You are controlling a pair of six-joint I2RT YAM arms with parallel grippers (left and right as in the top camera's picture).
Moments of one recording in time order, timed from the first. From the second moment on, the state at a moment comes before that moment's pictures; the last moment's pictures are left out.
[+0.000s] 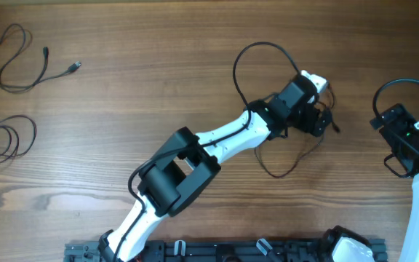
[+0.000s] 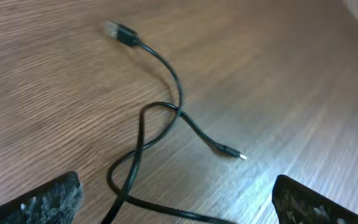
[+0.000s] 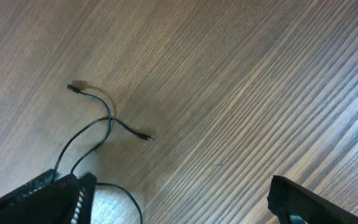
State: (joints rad) left arm -0.92 2.26 1.64 -0.09 0.17 -0.40; right arm -0.47 1.13 1.04 -0.96 0.00 0.48
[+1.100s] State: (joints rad) left arm -0.98 2.29 1.65 -0.33 0.06 -0.51; right arm -0.47 1.13 1.04 -1.02 -0.04 0.47
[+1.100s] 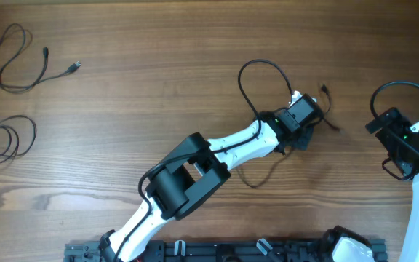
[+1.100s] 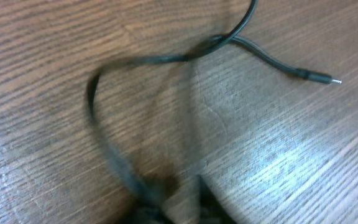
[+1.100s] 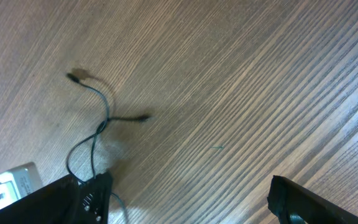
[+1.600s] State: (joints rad) left arm -0.44 1.73 1.65 -0.60 -0.12 -0.25; right arm -0.47 1.13 1.04 -0.97 -0.05 0.47
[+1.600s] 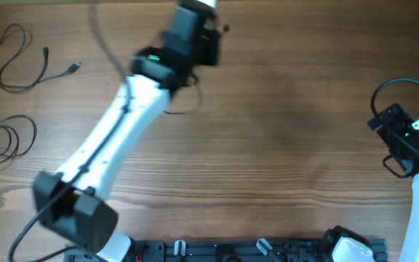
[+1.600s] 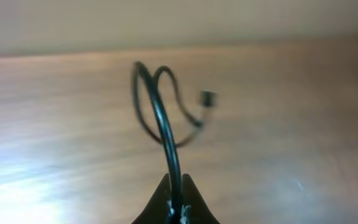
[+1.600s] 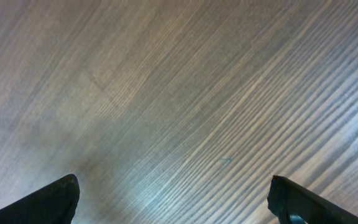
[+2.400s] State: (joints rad) left arm 0.12 2.10 1.65 -0.73 -0.05 0.19; right arm -0.47 1.21 1.04 -0.93 -0.23 0.54
